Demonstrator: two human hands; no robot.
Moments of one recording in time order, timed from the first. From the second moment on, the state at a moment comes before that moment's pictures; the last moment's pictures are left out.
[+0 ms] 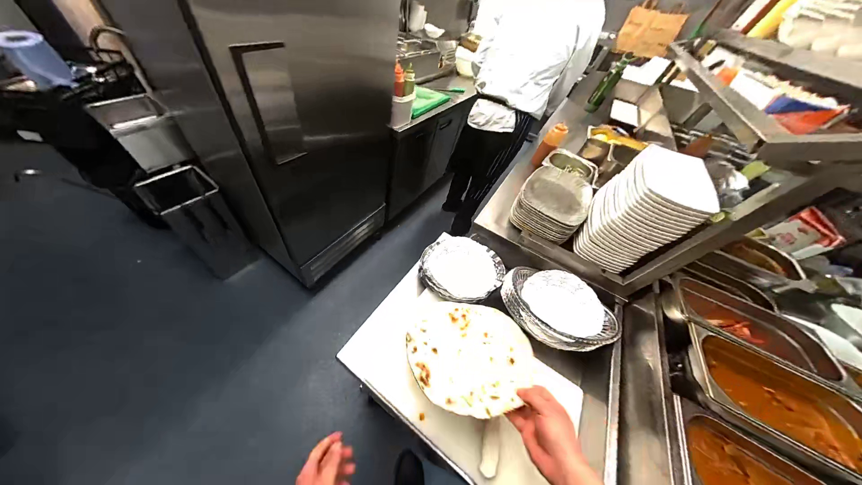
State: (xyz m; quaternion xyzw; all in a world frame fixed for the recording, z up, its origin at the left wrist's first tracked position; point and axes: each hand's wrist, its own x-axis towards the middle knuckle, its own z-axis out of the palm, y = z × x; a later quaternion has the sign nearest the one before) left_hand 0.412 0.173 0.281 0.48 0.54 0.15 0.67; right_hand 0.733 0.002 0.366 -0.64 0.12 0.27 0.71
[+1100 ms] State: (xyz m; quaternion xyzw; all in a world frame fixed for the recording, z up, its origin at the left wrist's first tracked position) left_hand 0.685 0.226 0.301 0.53 0.38 -0.36 0.67; right_hand 0.702 0.003 0.439 -0.94 0.04 0.33 0.07
